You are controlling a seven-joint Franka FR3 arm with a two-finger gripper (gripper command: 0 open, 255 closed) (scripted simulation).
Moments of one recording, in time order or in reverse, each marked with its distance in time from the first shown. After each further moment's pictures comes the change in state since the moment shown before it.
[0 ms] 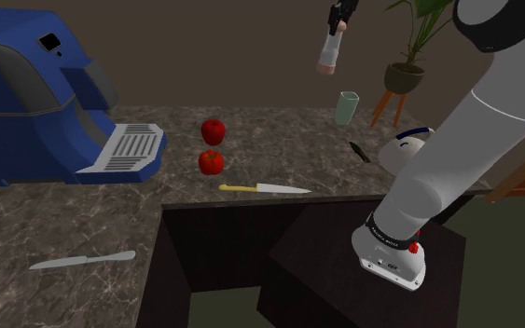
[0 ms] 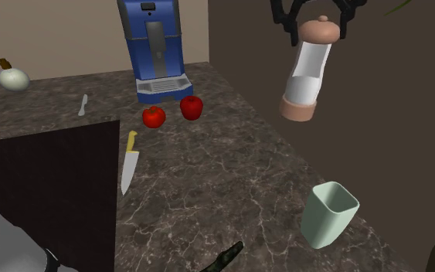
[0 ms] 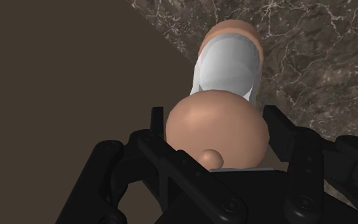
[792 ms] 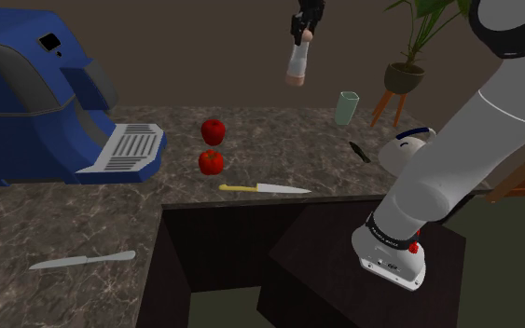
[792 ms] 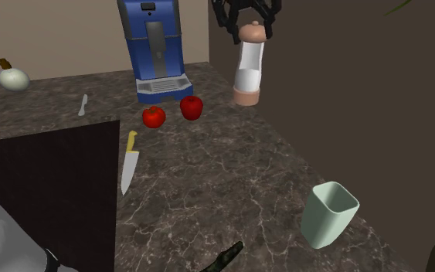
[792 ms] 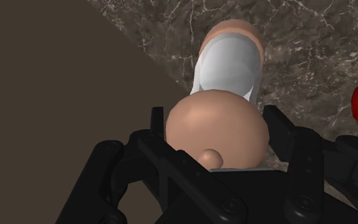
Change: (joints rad) arm 0.116 -0.049 0.164 -0.107 -0.076 -0.001 0.301
